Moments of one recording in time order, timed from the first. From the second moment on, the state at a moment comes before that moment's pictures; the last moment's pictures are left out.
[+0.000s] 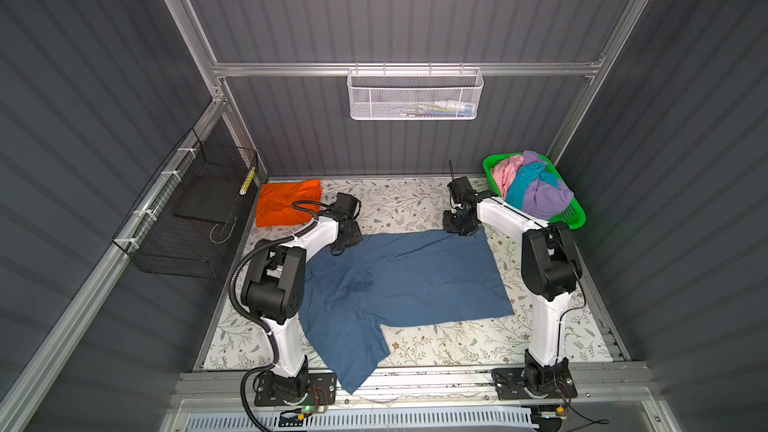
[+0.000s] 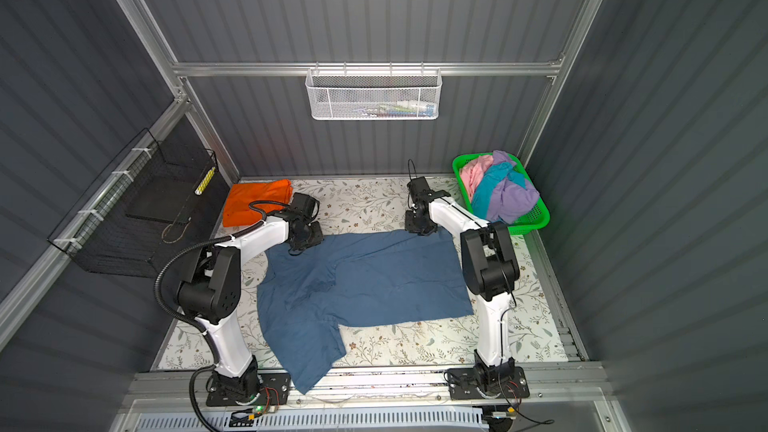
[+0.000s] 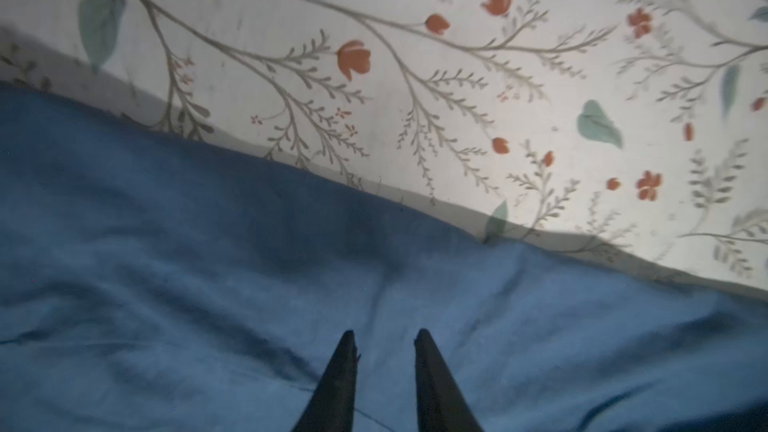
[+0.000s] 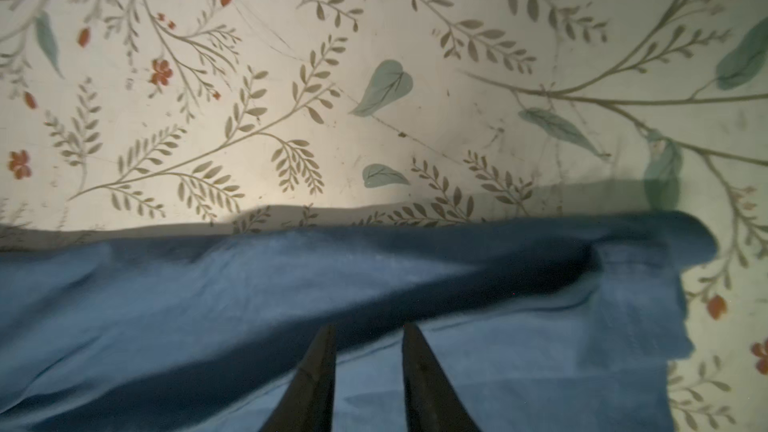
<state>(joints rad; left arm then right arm) -0.31 1.89 1.29 -0.57 -0.08 -0.60 0.35 2.09 1.62 -0.73 0.03 0.36</state>
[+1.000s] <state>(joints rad) -0.30 1.93 1.26 -0.57 -0.13 -0.59 0.34 1.81 1.32 -0.74 0.12 0.42</state>
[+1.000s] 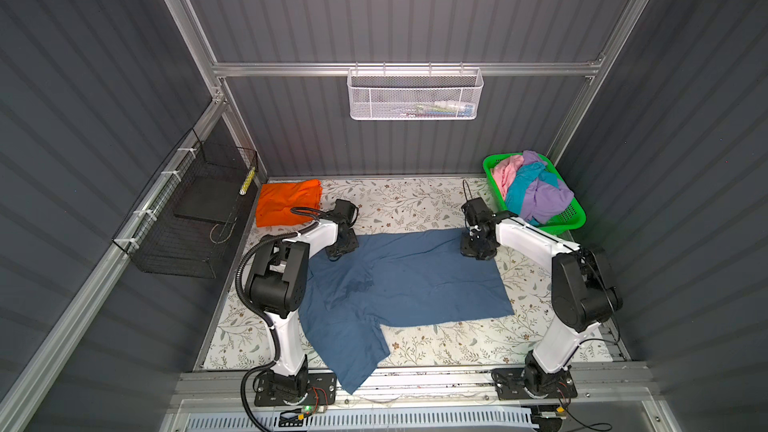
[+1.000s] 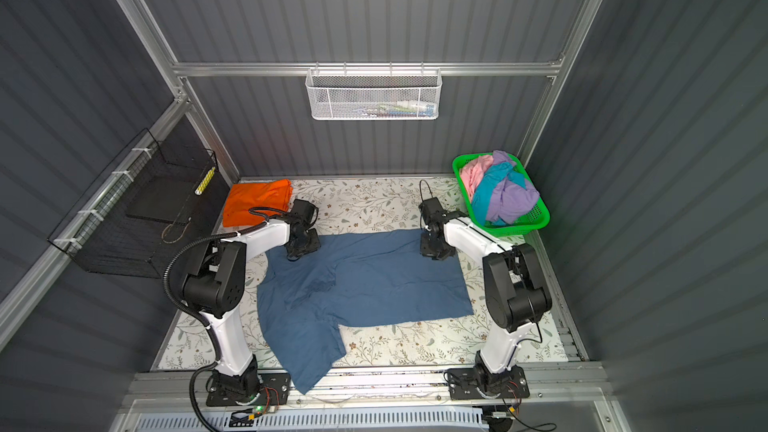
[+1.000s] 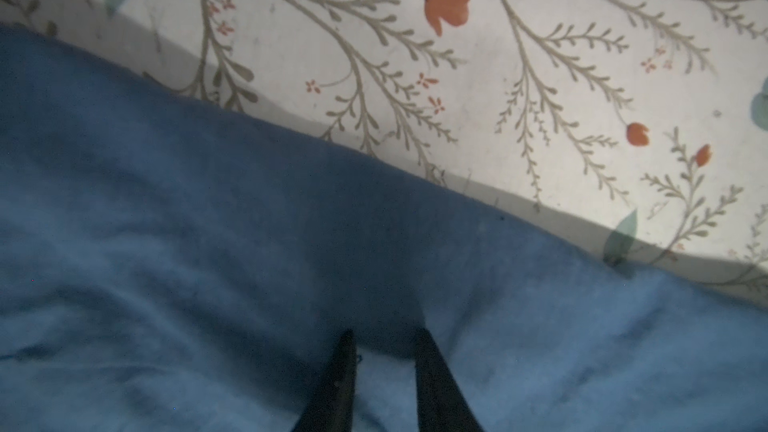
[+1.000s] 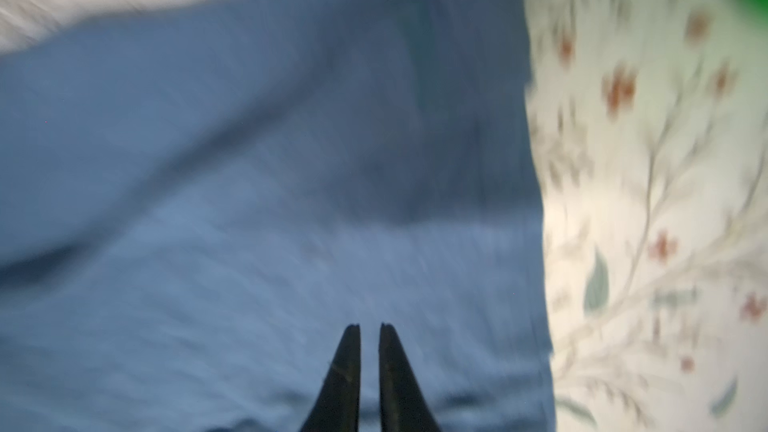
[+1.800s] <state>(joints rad) -0.29 1.93 1.26 -0.57 -0.16 -0.58 0.34 2.00 1.39 -0.74 0.11 0.38</state>
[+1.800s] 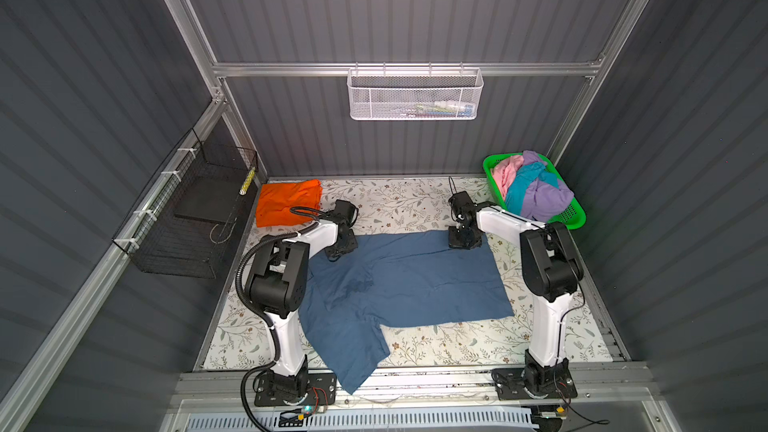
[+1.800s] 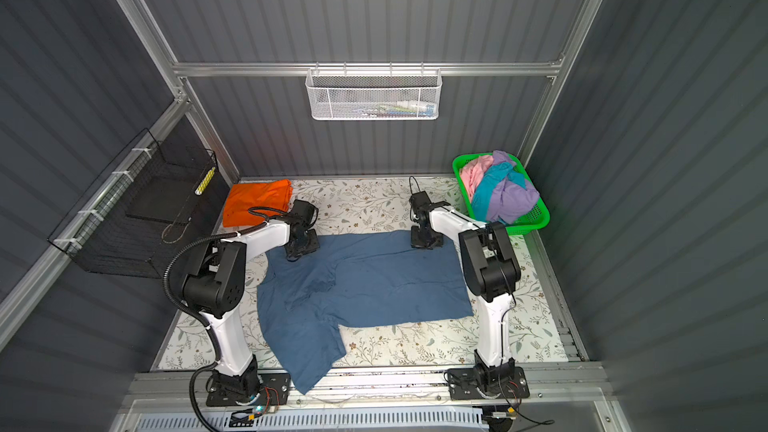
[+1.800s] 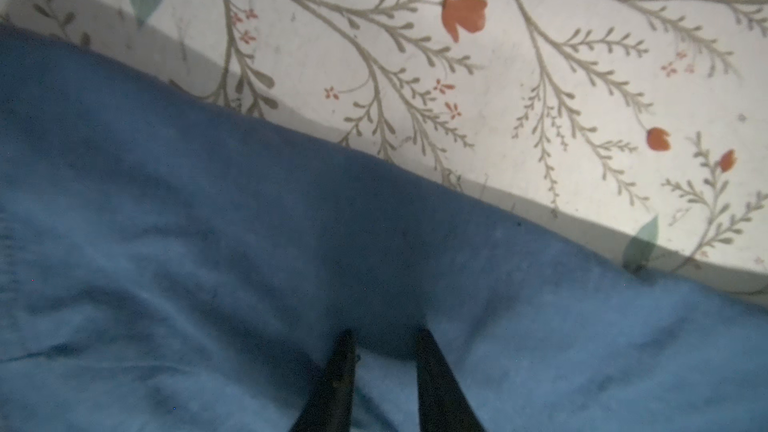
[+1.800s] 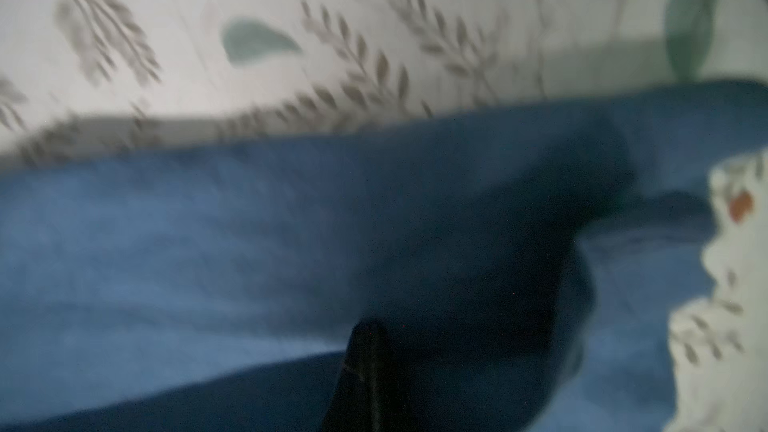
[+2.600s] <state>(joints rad) -0.28 1.86 1.28 -0.61 -0.13 -0.53 0.26 1.79 1.20 -0.68 0.04 0.46</state>
